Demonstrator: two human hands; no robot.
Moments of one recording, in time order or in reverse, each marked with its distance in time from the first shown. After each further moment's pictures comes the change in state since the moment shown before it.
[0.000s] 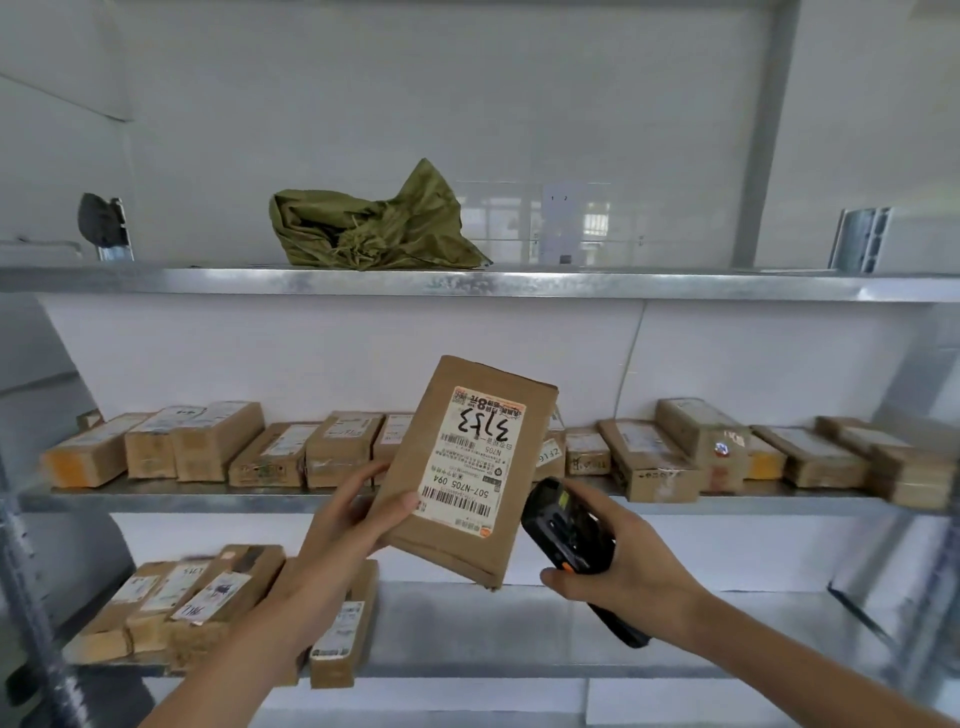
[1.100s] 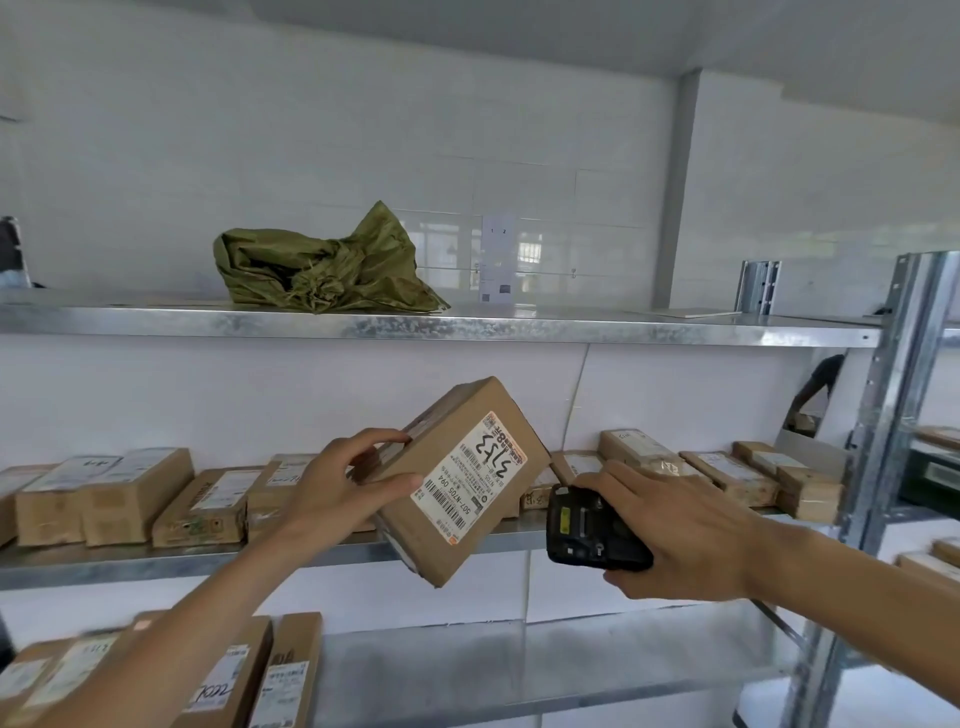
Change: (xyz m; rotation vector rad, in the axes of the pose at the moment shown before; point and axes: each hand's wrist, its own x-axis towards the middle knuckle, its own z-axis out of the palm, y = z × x) left_hand 0.091 0.052 -0.001 0.454 -0.095 0.286; right_hand 0.007 -0.066 -0.103 -1.102 -0.211 -0.191
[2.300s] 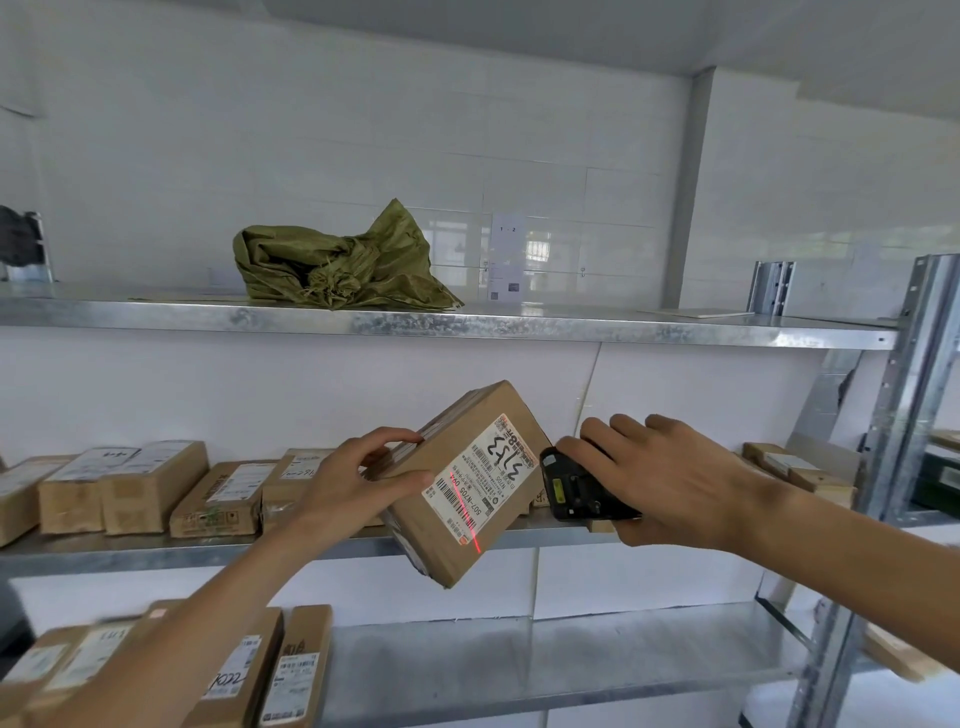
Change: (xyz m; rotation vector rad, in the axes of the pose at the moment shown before) left_hand 0.003 -0.009 -0.008 -0.004 -0.038 -0.008; right_hand 0.033 -0.005 -0.026 -0.517 0.101 -0.105
